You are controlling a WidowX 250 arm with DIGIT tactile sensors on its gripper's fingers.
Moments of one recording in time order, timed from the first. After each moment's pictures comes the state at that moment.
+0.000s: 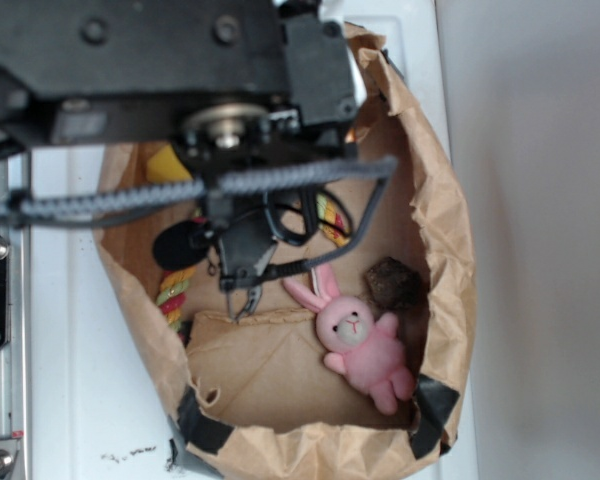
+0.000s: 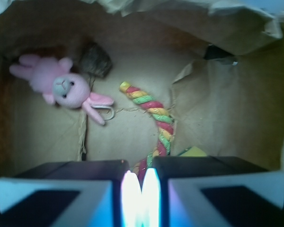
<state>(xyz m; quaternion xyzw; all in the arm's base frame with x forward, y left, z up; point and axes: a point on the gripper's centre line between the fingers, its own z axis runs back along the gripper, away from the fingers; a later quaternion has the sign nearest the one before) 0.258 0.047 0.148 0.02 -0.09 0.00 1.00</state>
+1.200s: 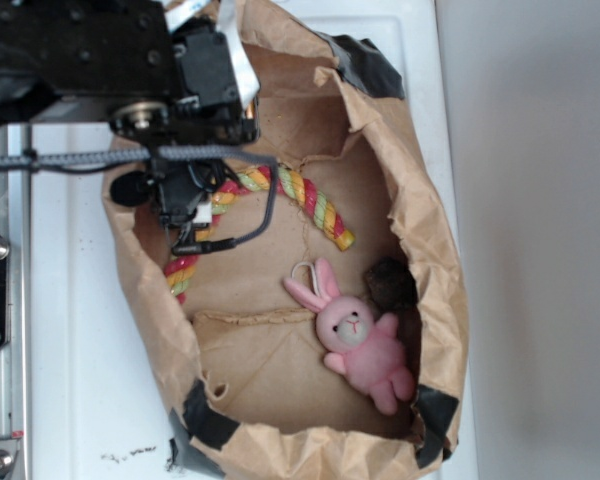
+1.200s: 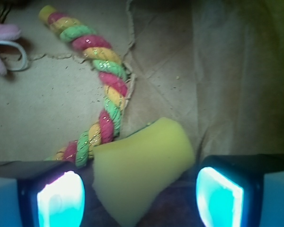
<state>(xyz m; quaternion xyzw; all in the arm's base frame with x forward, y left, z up) 0.226 0.097 0.070 0.09 -0.08 0.01 0.99</state>
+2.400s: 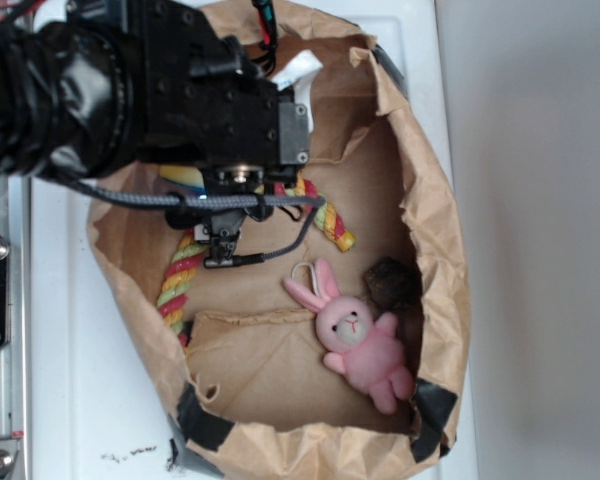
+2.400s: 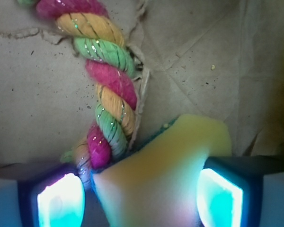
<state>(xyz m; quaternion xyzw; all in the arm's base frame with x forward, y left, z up) 0.248 0.089 0.027 0.11 -0.02 0.00 0.99</state>
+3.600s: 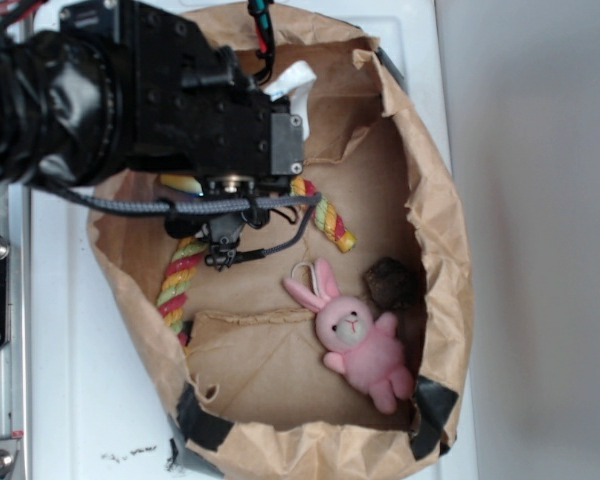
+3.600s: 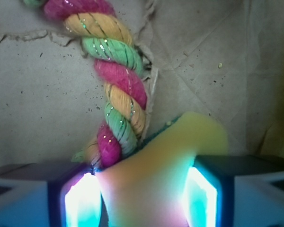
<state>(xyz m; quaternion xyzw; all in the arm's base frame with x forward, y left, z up) 0.244 0.091 0.027 0.11 -0.03 0.03 0.99</state>
